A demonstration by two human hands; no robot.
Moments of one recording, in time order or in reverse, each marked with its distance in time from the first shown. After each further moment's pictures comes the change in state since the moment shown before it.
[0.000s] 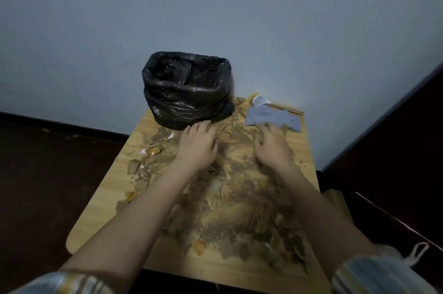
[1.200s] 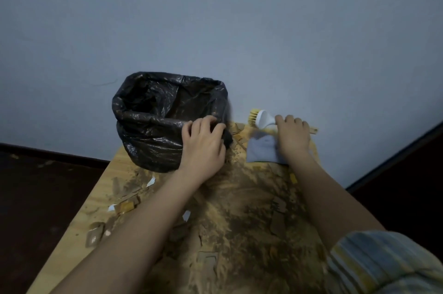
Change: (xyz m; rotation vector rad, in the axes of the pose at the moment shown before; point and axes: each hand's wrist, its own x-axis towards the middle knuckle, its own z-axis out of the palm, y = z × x) left_hand 0.137 -0.013 0.027 -0.012 0.322 0.030; right_hand 0.183 0.055 0.001 -0.582 0.123 0.060
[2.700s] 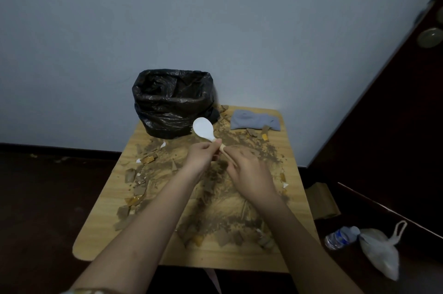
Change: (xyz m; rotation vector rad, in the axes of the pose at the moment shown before) left_hand -0.142 0.065 -0.101 -1.207 -0.358 -0.768; right_hand -0.299 -0.051 -0.122 0.644 0.091 -0.163
